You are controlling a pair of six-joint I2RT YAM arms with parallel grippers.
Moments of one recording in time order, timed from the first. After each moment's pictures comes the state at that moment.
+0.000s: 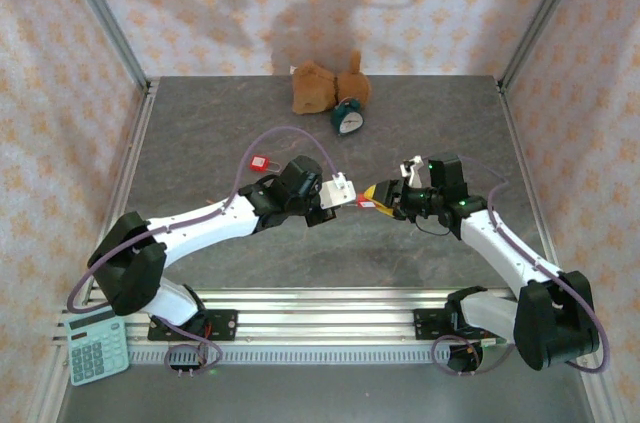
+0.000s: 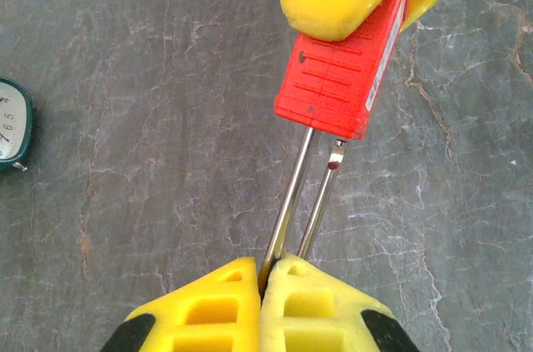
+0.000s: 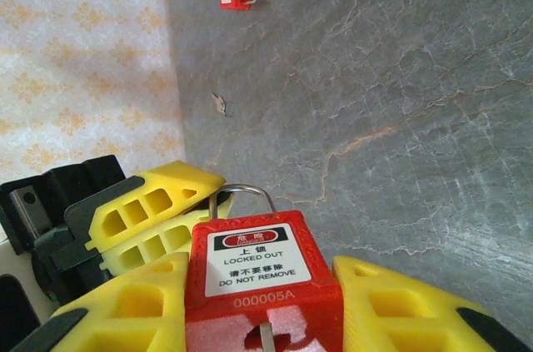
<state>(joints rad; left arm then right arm) -0.78 1.48 0.95 -0.19 0.12 0.48 0.25 1.13 0.63 -0.24 -0.81 0.85</state>
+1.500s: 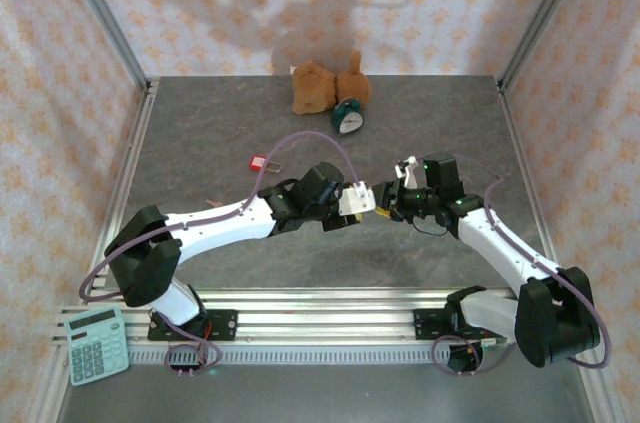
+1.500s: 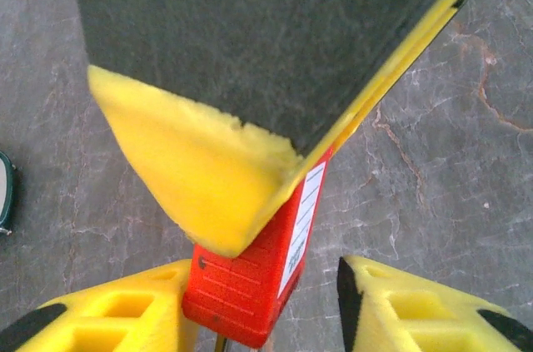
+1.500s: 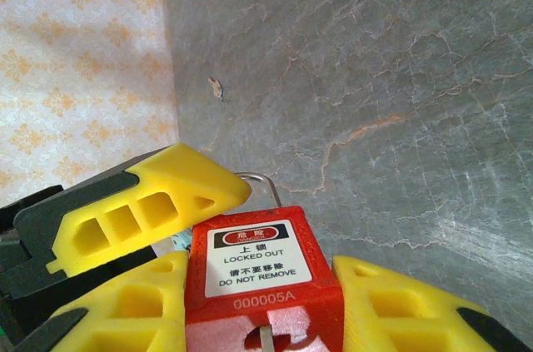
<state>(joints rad) -0.88 1.57 1.04 -0.17 0.07 0.50 0.29 1.15 0.64 -0.26 -0.81 0.82</state>
